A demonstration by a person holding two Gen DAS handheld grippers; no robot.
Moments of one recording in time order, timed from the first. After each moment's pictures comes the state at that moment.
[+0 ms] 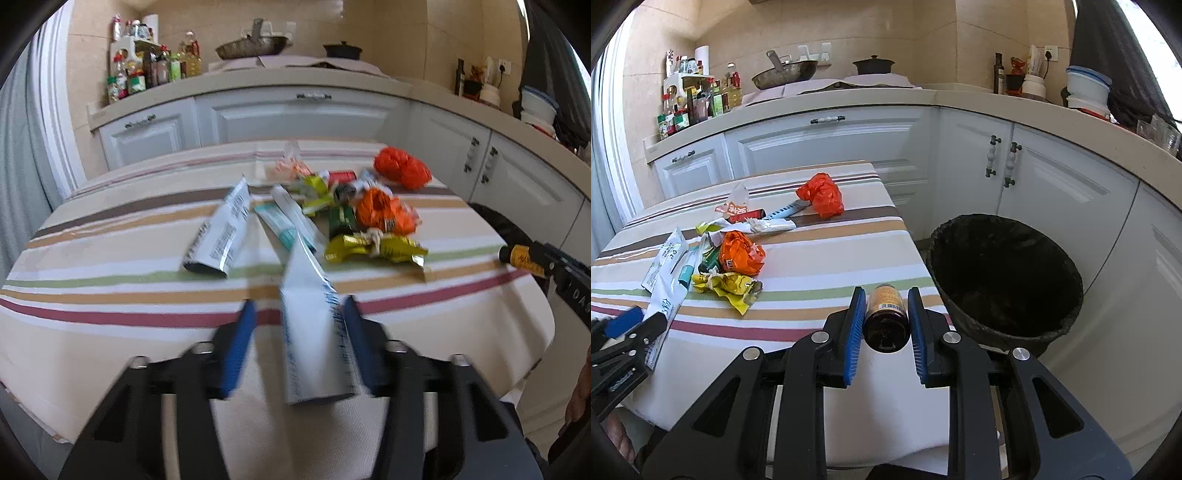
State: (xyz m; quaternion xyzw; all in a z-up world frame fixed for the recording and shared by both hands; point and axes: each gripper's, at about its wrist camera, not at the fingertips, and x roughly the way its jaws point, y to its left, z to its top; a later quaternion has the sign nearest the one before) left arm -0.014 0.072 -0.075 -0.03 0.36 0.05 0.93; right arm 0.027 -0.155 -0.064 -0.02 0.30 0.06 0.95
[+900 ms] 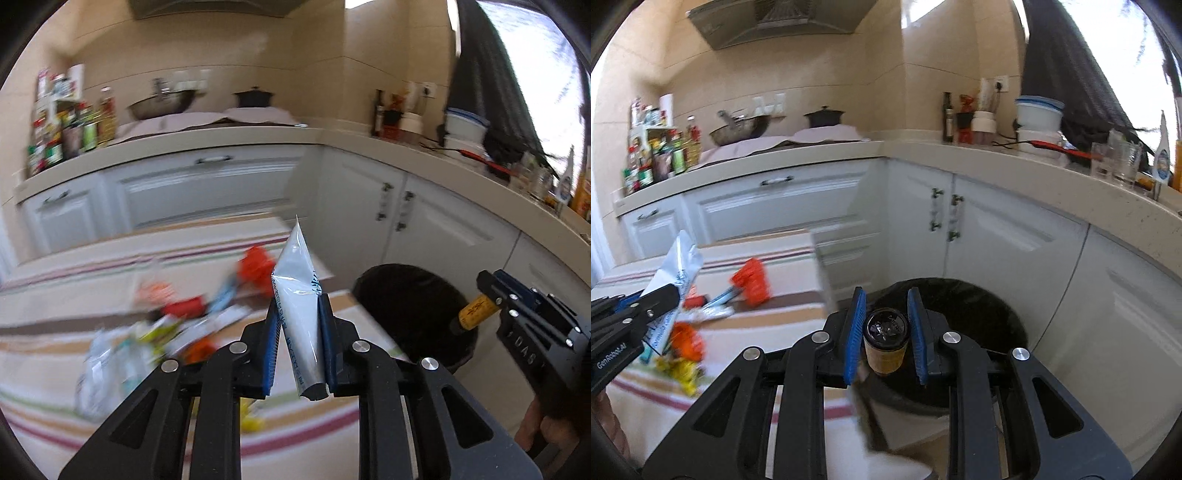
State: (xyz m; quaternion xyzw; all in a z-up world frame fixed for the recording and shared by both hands) left arm 0.073 -0.038 0.007 -0.01 0.28 -0.09 0.96; right arm 0.068 -0.232 -0.010 0.01 0.22 -0.02 0.98
